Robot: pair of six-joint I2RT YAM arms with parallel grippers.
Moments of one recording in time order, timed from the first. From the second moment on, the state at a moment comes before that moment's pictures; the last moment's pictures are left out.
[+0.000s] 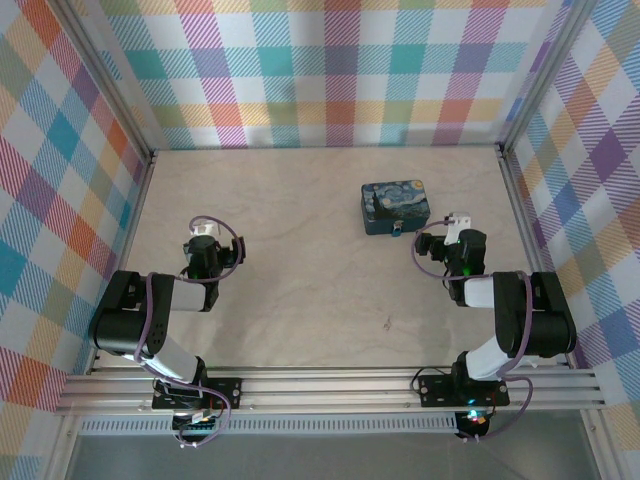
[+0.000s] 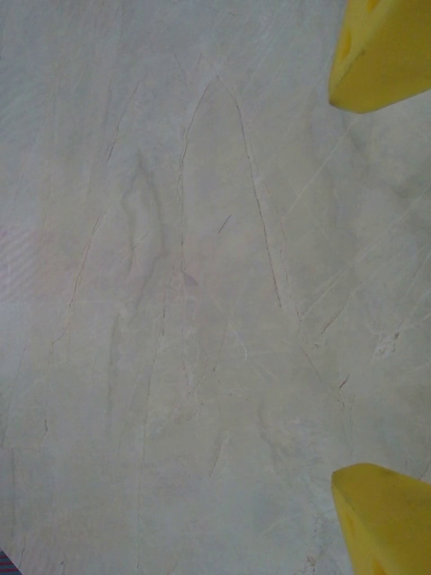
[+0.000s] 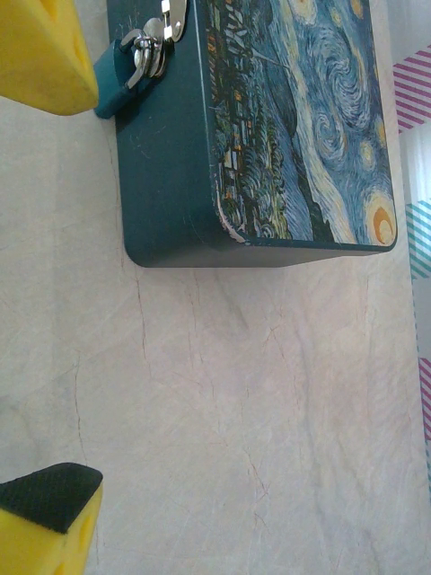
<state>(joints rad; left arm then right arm) -0.09 1.57 0.39 0.71 -0.19 -0.11 0.00 1.53 0.39 0.73 -0.09 0.05</state>
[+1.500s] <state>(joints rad) -0.47 1.84 1.26 -0.06 0.34 -0.76 -0.05 1.66 1.05 -0.17 -0.41 0.31</state>
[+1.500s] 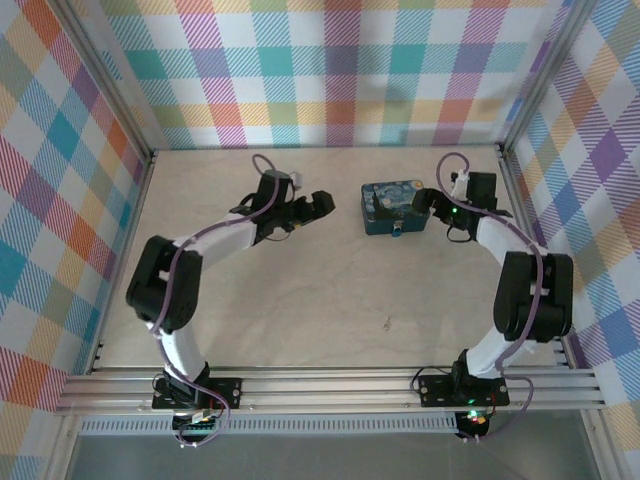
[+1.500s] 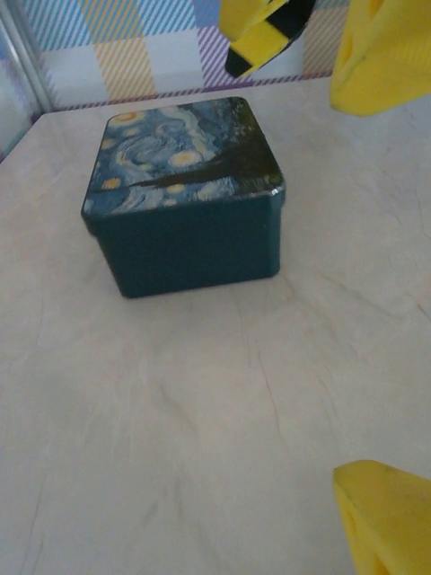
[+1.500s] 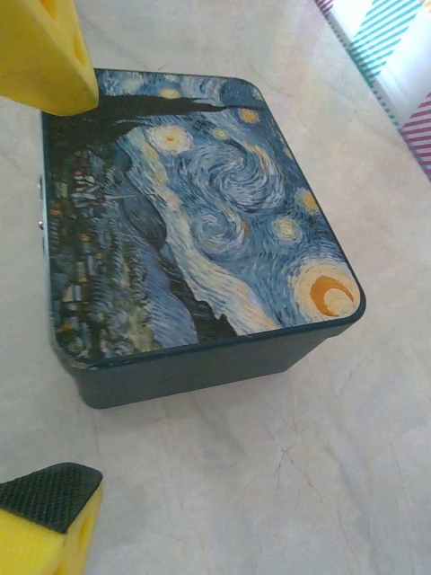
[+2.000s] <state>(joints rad) -0.56 2.23 1.63 -0.07 0.46 -0.82 -0.05 1.84 1.19 -0.21 -0.54 0.26</state>
